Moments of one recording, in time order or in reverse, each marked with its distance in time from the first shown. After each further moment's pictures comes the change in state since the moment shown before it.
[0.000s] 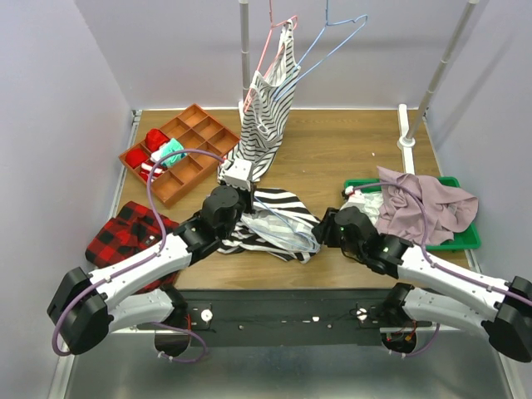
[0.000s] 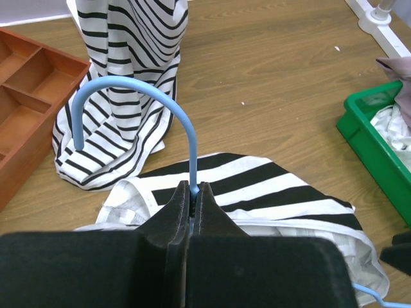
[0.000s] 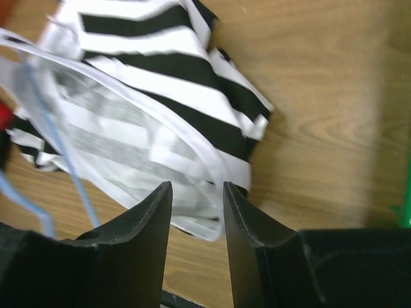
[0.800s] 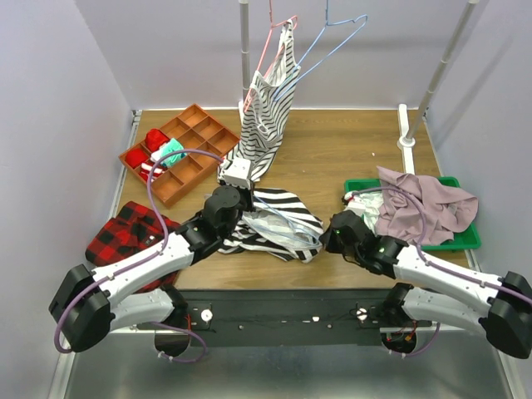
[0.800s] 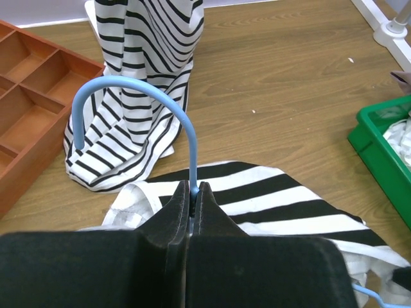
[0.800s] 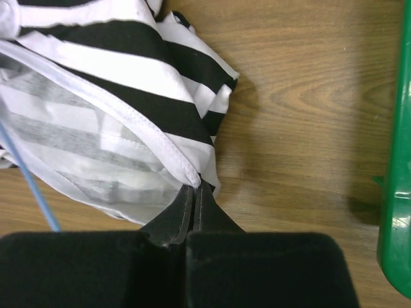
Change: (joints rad) left arm -0.005 0.016 0.000 0.033 -0.058 -0.006; right arm 0.000 0.062 -0.047 -0.053 0.009 0.065
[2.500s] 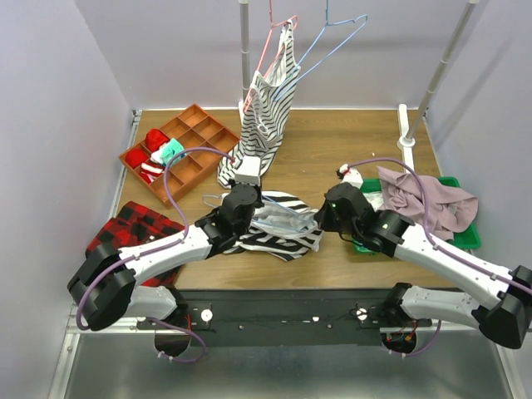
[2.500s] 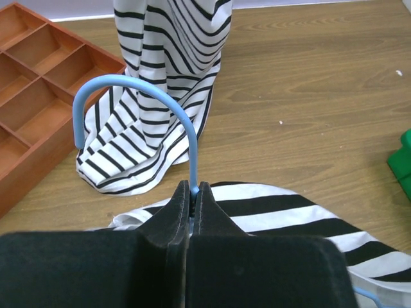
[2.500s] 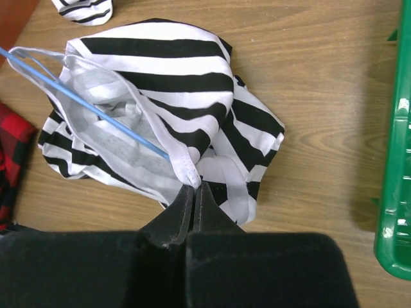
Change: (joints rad) left arm -0.040 0.177 0.033 0.113 -0.189 -0.006; right arm 0.000 0.056 0.371 -0.271 0.016 -0.053
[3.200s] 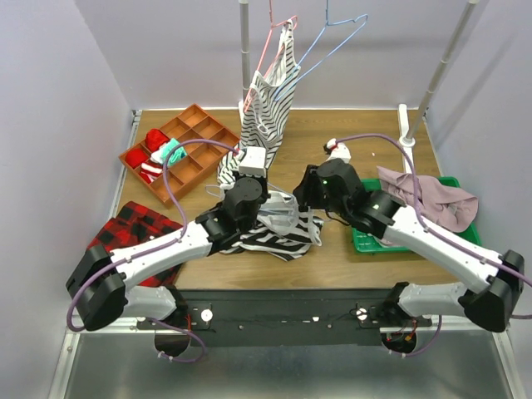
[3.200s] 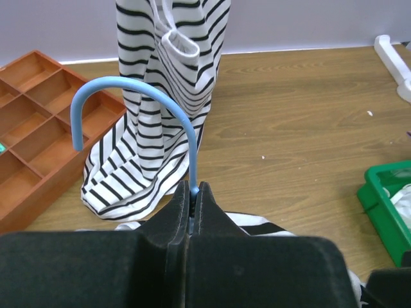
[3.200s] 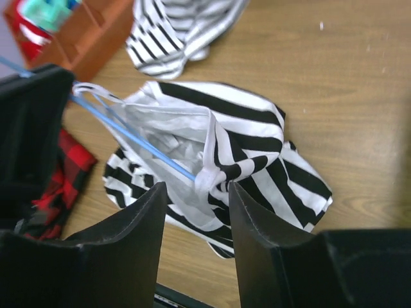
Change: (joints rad) left arm -0.062 -0.006 0.130 -0.049 -0.087 0.039; right arm 0.000 0.196 0.233 0.074 -0.015 -0.070
